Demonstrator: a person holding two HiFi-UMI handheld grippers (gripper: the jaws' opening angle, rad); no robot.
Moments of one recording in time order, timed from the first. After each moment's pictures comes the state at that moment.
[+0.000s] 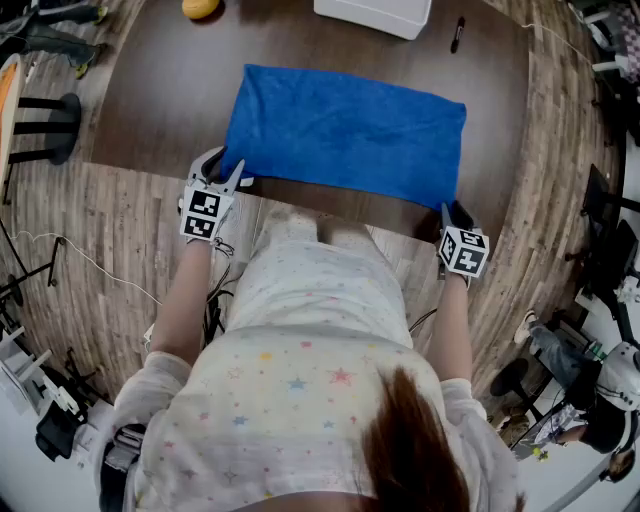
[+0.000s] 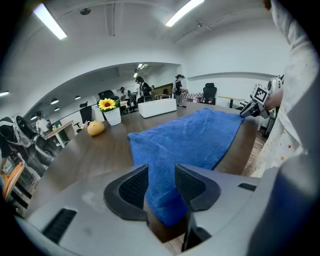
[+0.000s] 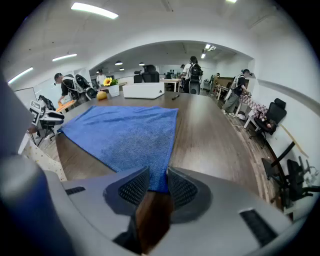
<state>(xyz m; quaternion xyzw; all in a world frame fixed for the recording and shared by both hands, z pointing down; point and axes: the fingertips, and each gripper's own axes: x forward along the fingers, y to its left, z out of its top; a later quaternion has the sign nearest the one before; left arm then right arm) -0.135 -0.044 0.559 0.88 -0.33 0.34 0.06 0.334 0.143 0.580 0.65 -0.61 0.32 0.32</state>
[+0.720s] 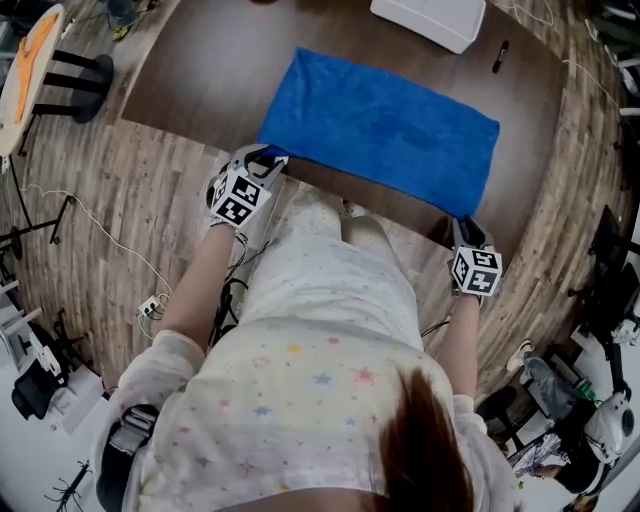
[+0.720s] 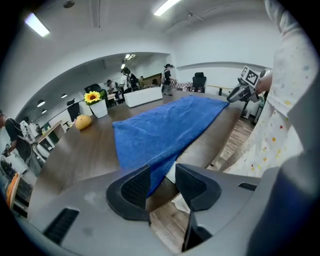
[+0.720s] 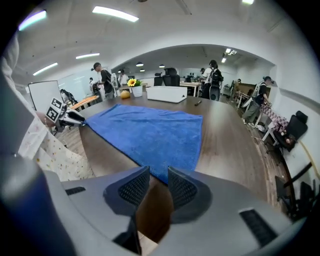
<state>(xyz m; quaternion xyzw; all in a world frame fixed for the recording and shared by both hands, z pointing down) -0.137 0.009 0.588 0.87 -0.28 0.39 0.06 0.286 0.152 0.564 0.58 -0.68 0.29 0.33</state>
